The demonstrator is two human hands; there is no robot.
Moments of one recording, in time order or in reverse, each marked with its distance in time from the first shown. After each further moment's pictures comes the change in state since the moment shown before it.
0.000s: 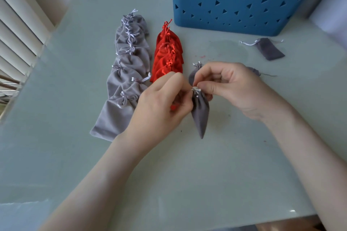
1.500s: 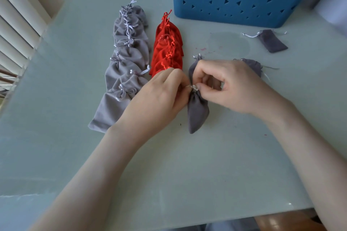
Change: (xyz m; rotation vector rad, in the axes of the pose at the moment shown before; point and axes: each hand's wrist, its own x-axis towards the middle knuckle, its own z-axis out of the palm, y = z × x) left_hand 0.002 -0.015 0.003 0.113 -0.201 0.050; right_hand -0.004 0.001 0.001 -0.782 0.038 -0.264
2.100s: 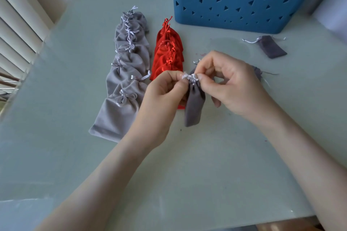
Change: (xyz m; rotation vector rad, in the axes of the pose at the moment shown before) left_hand 0.010 0.030 0.003 -1.092 0.153 -0.749; right_hand 0.001 -0.007 0.005 0.424 0.179 0.161
